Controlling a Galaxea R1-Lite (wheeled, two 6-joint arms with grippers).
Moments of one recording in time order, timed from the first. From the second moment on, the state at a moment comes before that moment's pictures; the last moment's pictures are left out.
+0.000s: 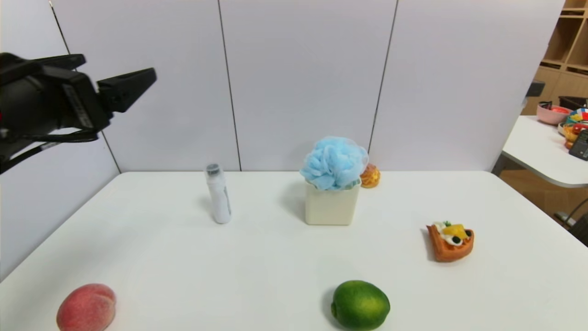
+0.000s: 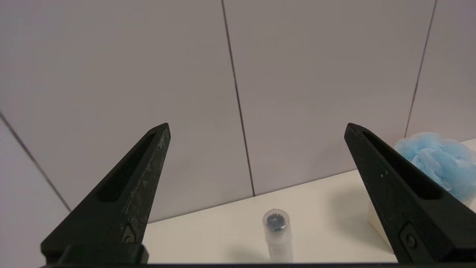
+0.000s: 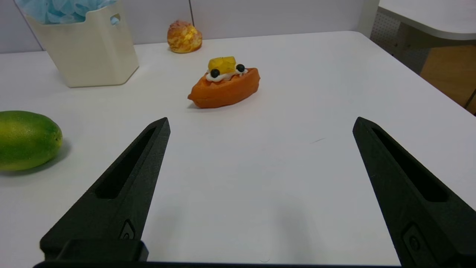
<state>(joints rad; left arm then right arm) -0.37 1.18 -0.85 -0.56 0.14 0.17 0.00 0.00 0.00 0.00 -0.03 0.05</state>
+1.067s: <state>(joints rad) -0.03 0.28 -0.32 -0.35 0.05 0.21 0.00 0.00 0.00 0.00 -0.03 0.05</state>
